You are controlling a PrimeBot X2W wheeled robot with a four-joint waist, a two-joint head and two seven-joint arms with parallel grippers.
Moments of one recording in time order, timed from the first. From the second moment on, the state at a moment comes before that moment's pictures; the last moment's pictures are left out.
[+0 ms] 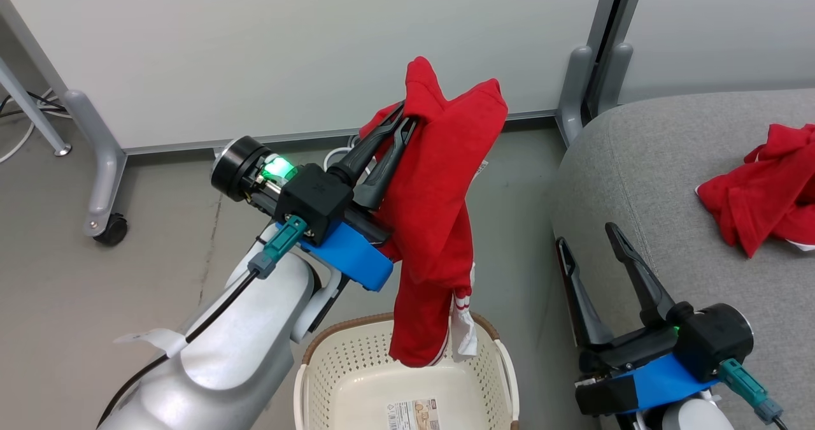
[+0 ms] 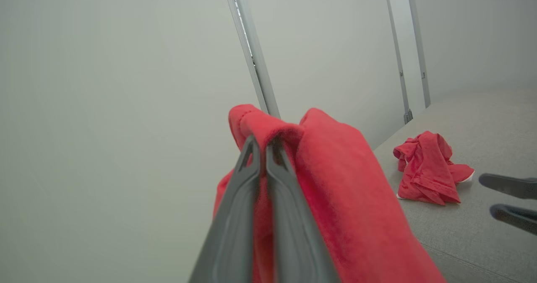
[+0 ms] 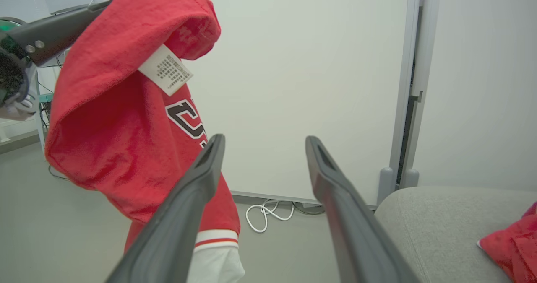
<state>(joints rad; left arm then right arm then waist) -0.68 0.24 -0.75 0.32 -0.37 -0.03 -0.26 -0.09 -0.05 0.14 0.05 0.13 0.13 -0.26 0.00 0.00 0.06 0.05</state>
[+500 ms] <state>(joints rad) -0.68 0.22 -0.74 0.33 -0.36 -0.04 -0.26 -0.08 -0.06 0.29 0.05 0.11 0.13 -0.26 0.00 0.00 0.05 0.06</state>
